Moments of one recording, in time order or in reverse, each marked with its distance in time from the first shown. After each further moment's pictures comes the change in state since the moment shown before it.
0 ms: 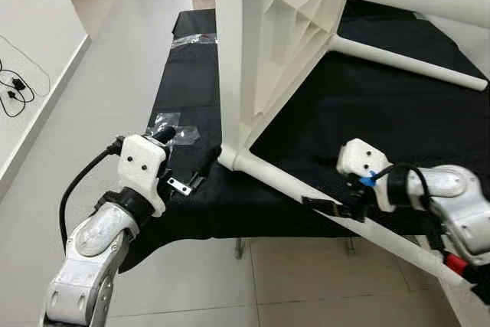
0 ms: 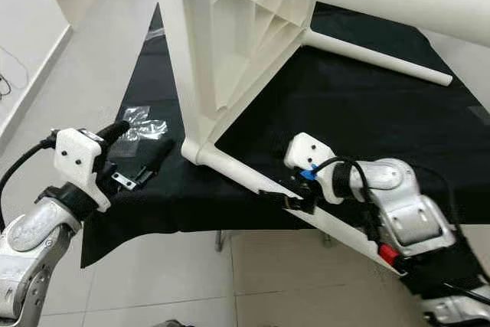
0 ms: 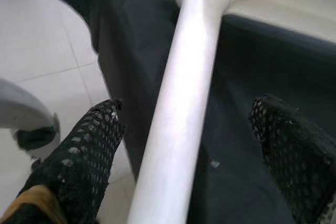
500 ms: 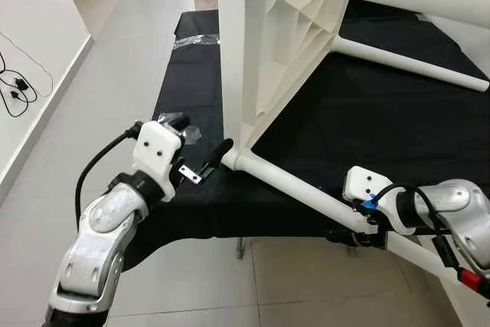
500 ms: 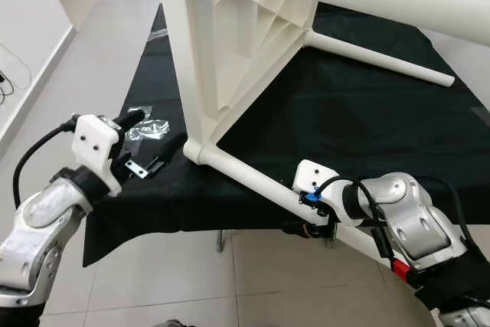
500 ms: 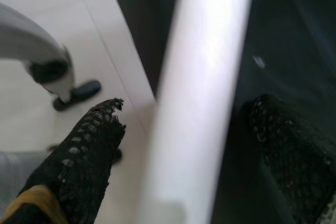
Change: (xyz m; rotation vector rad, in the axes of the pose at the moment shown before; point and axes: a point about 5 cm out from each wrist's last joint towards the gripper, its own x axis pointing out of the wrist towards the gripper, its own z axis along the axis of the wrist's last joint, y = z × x) left arm 0.029 0.003 0.002 0.072 -0.029 -0.072; right arm -0.007 0.009 -0.033 0.041 0.285 0.024
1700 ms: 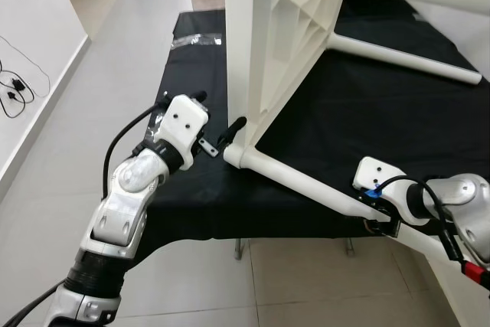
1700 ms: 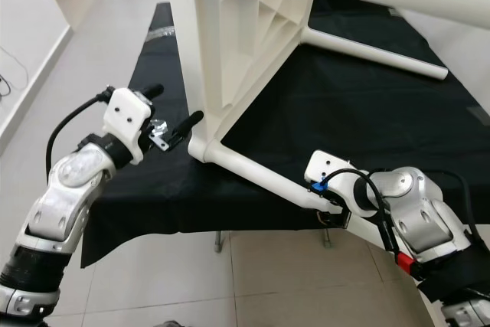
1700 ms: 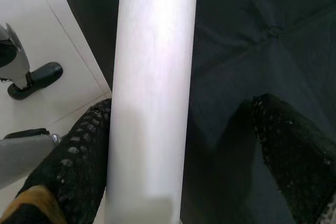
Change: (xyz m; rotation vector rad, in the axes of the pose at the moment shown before) left arm 0.055 0.009 -0.003 0.114 -0.040 -0.025; right arm -0.007 -0.016 -0.007 0.014 0.098 -0.142
